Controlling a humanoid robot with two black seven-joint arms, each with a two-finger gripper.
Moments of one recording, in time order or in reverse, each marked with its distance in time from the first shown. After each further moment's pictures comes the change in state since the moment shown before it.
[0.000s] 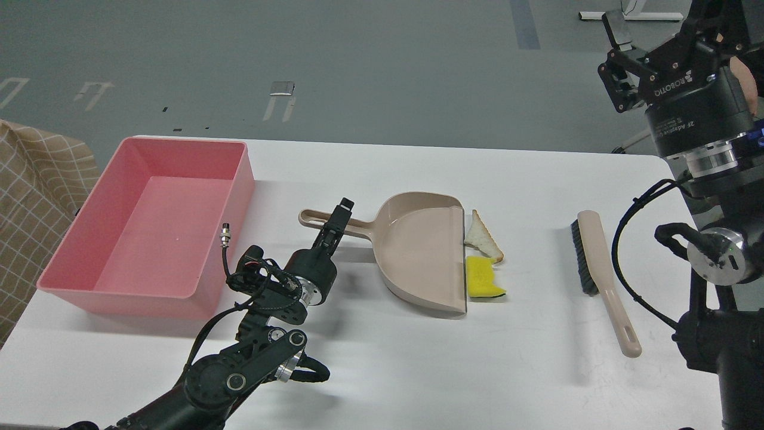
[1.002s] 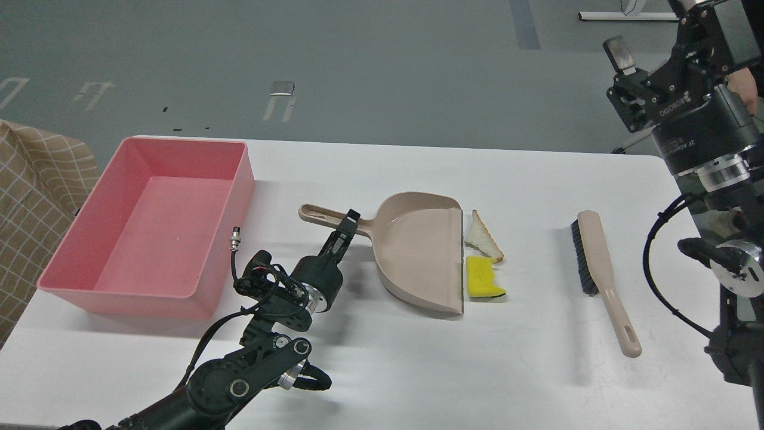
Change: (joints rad) left arm -0.005 0.005 0.036 0.000 -0.002 0.016 -0.002; right arm -0.071 -0.152 -0.010 0.002 -0.172 0.031 -0.008
